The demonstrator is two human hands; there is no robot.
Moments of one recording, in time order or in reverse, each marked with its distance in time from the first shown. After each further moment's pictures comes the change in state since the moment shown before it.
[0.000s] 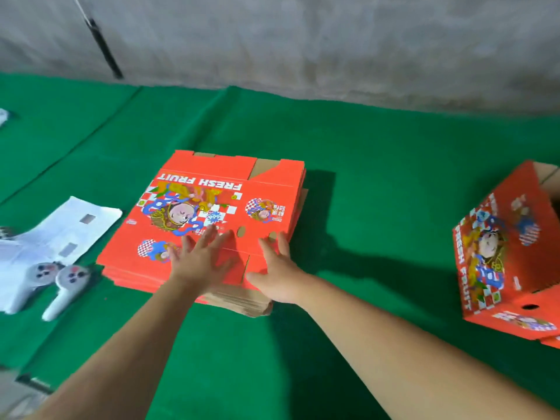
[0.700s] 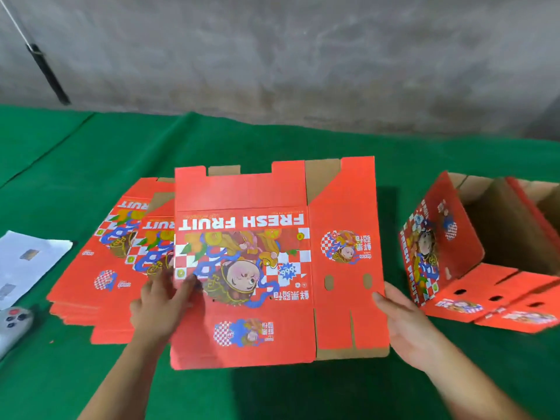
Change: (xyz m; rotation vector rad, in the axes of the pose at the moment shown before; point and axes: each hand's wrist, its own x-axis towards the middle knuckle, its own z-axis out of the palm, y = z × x) left_hand -0.045 0.003 0.017 -0.620 0.109 -0.259; right_hand -0.170 0.178 -0.087 1.223 0.423 0.159
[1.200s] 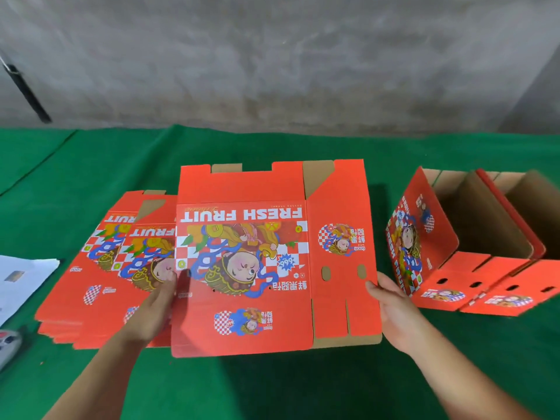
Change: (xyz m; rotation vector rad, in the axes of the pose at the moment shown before) left_hand 0.024 -0.010 -0.006 -0.376 -0.381 0.154; right_hand 0.003 -0.004 -0.007 0.037 0.070 -0.061
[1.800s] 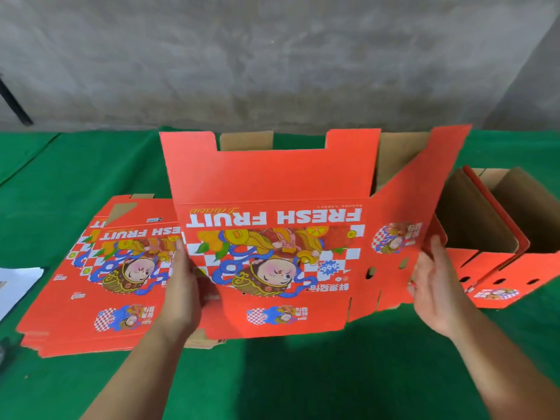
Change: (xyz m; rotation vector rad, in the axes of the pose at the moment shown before) left_hand -0.012 0.099 0.083 -0.614 -0.074 0.177; right_hand -0.022 -0.073 -0.023 -0.003 0.035 -0.162
